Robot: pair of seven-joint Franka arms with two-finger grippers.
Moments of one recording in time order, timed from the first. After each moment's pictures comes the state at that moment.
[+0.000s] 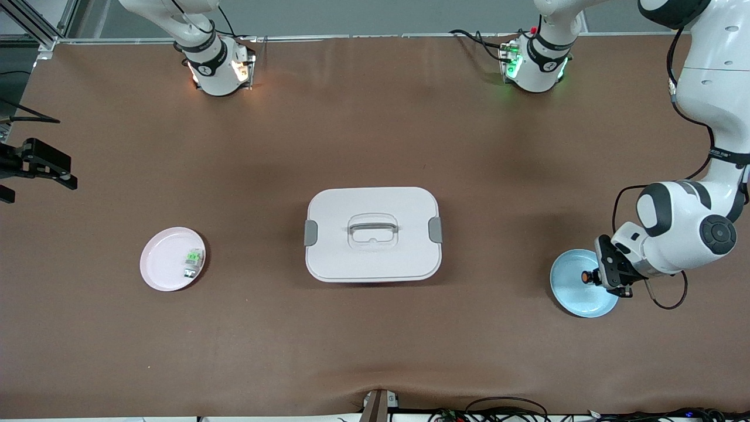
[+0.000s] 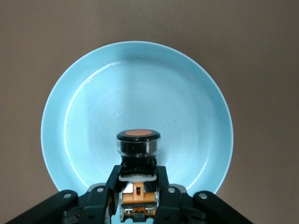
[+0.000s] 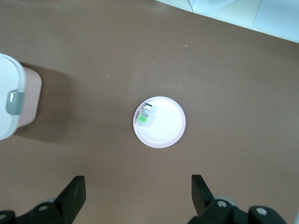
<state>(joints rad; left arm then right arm) 0.35 0.70 -0.29 -1.68 0.15 2.41 1.65 0.02 0.31 0.00 -1.02 -0.03 1.37 -0.27</state>
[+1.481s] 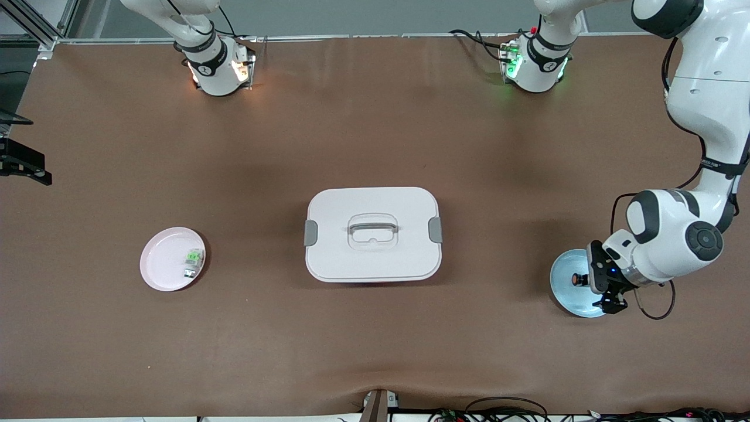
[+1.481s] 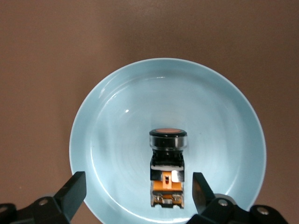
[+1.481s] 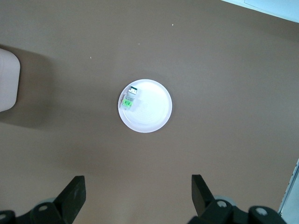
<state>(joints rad) 0.32 0.73 -0.30 -1.61 0.17 2.41 1.65 -0.05 0.31 0.00 -1.05 -0.05 1.34 -0.32</state>
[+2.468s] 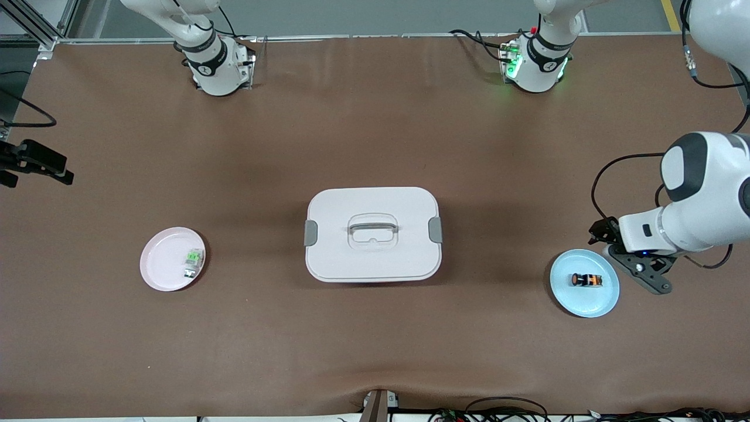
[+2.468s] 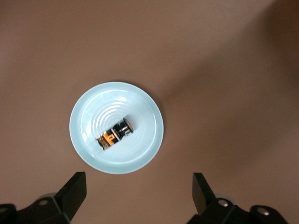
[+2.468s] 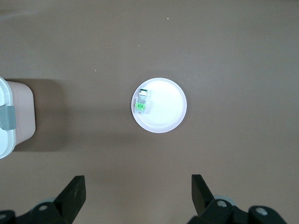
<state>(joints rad) 0.32 0.41 -0.41 -1.60 0.15 1.97 0.47 -0.05 0.14 0.00 -1.33 0.02 1.48 -0.07</state>
